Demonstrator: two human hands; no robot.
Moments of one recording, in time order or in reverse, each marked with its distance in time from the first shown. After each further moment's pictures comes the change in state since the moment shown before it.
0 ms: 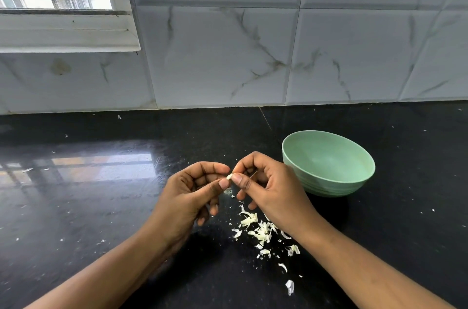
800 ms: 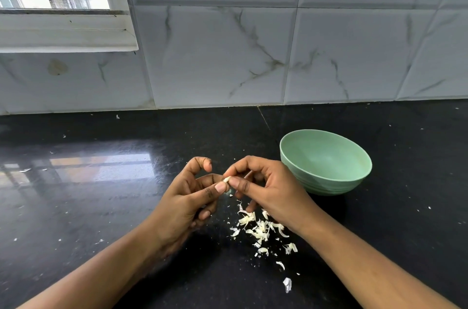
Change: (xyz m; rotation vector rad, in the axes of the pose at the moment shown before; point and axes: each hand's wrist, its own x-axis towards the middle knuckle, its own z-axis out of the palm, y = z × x) left_hand 0.001 -0.005 -0.008 -0.181 -0.190 -0.071; right_hand 0.003 0.000 -0.005 0.142 -0.140 0.070
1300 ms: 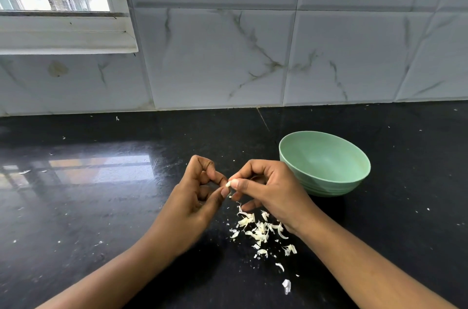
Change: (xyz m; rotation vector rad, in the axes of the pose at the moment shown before) left_hand -0.002 -0.007 0.001 0.536 0.015 0.321; right_hand 0.000 0.000 0.000 0.072 0.054 0.109
